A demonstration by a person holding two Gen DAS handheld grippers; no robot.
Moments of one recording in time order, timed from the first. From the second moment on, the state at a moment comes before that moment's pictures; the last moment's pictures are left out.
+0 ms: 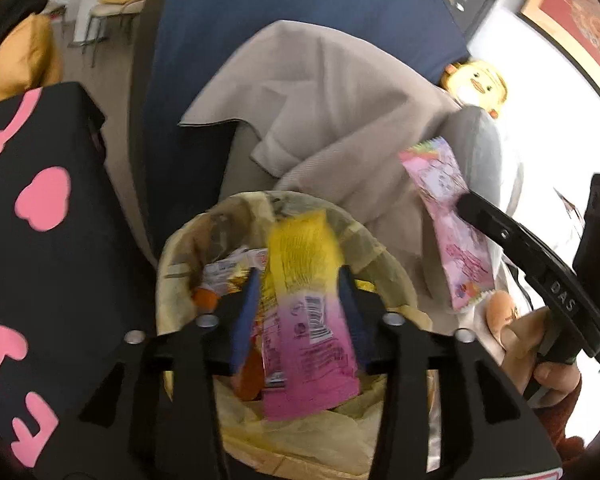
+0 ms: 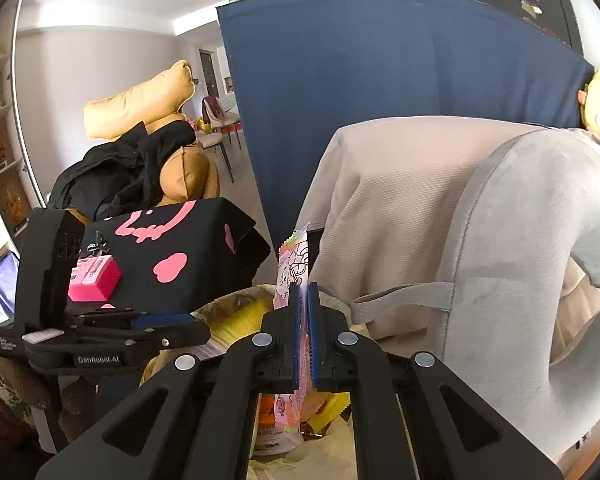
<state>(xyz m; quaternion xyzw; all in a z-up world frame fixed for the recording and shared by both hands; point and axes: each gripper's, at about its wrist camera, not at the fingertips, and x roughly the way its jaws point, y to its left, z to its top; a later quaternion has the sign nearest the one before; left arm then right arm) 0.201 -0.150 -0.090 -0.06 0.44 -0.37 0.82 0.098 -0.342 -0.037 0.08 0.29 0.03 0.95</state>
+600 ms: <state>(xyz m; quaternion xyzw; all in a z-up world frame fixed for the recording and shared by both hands) 0.174 -0.047 -0.064 -0.03 0.39 -0.25 0.88 0.137 -0.294 -0.086 0.11 0.37 0.11 0.92</state>
